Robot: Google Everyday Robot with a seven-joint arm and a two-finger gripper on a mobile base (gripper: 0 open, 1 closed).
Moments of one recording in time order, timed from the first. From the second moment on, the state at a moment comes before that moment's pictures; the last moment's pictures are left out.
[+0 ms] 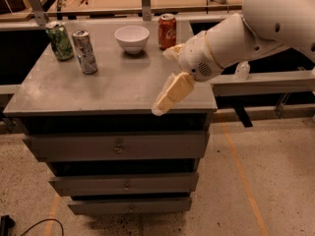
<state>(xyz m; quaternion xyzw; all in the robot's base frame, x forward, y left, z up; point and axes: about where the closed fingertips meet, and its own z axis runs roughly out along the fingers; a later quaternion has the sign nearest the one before) 0.540 -0.008 0.926 -0.60 0.68 0.23 0.36</state>
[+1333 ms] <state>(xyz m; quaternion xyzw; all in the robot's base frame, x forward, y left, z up) 0.694 0.034 0.915 -0.52 0.67 0.22 0.47</state>
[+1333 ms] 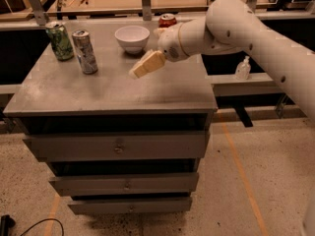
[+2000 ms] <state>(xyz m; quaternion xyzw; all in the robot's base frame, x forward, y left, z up) 0.755 0.100 0.887 -0.52 0.65 0.28 0.48</state>
